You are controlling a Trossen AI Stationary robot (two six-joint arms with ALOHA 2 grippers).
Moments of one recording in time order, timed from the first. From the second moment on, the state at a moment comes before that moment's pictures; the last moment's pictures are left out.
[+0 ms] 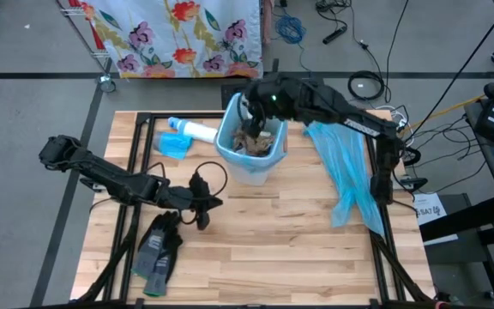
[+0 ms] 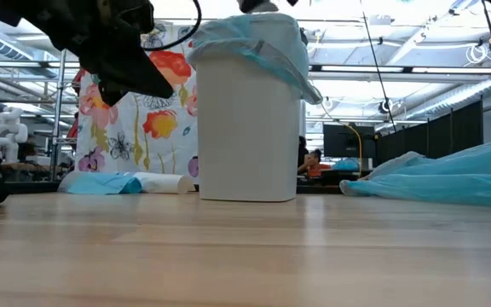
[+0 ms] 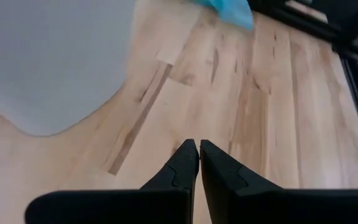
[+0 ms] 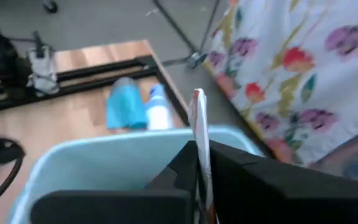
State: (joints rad) left arm -0.31 1.18 0.58 0.02 -0.32 -0.54; right arm -0.22 1.89 2.29 -0.99 0.32 0.01
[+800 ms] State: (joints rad) left arm -0.24 1.18 0.58 0.02 -0.43 -0.73; right arm -0.33 1.91 2.29 -1.20 0.09 -0.08
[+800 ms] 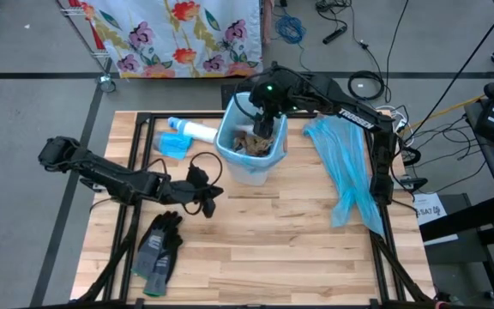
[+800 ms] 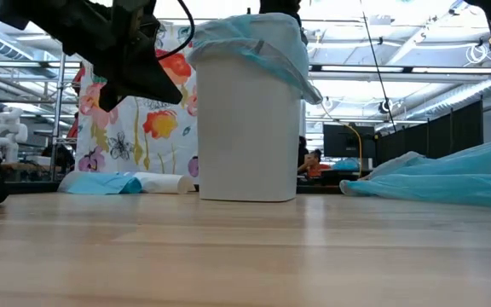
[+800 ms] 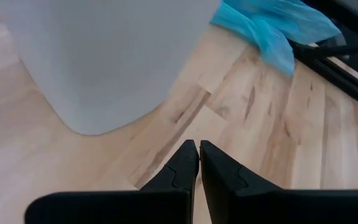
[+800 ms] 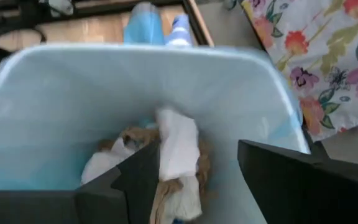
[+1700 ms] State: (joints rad) left arm 0.06 0.73 0.58 -0.36 -0.32 -0.36; right arm -0.26 1.67 2.29 -1.58 0.26 0.35
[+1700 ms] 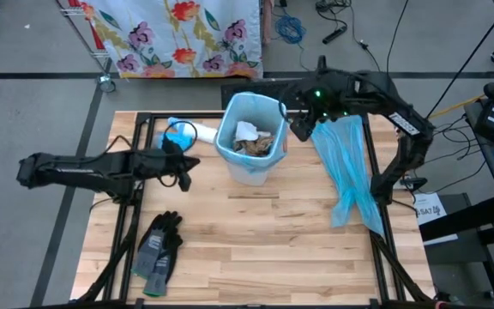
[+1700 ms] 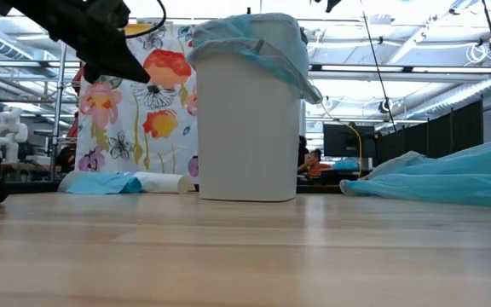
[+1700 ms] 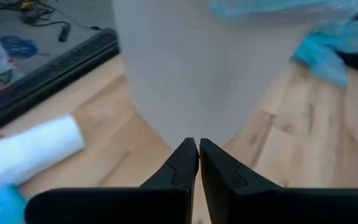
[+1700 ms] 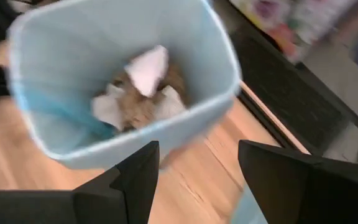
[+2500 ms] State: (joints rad) left arm 0.33 0.63 0.58 -0.41 -0.06 -0.09; right arm 0.15 1.35 1.19 -1.12 0.50 1.43
